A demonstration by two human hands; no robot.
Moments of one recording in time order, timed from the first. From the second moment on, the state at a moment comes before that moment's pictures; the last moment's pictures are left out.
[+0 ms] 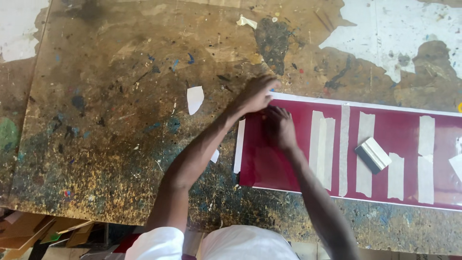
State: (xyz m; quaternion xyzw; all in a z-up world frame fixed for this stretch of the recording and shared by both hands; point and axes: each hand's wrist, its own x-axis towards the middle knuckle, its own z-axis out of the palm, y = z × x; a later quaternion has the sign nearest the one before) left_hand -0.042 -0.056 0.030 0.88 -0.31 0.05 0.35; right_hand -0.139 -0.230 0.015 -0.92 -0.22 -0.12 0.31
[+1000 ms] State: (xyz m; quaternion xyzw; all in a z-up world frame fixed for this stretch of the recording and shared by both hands) left_hand -0.067 -0.164 0.035 0.90 -0.33 -0.03 0.28; right_hand -0.124 -0.352 0.000 -0.96 -0.11 -0.20 0.15
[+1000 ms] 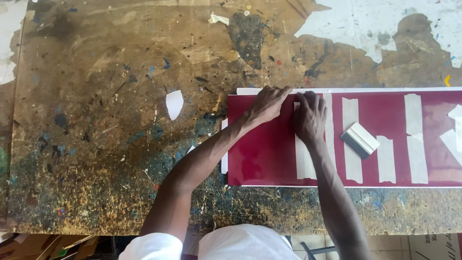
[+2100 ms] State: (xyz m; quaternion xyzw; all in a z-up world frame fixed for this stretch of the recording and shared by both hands) left_hand -0.073 -0.198 0.020 0.93 -0.30 -0.06 0.18; right_hand -0.117 -0.376 0.001 -0.98 -0.12 -0.11 0.12
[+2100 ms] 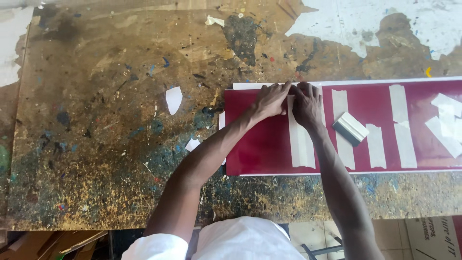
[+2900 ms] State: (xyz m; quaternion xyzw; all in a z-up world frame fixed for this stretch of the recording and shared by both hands) left_hand -0.163 -0.229 0.016 0.91 -0.36 0.14 0.16; right_hand -0.278 -0.437 0.021 -0.89 -0.31 -0.04 0.34
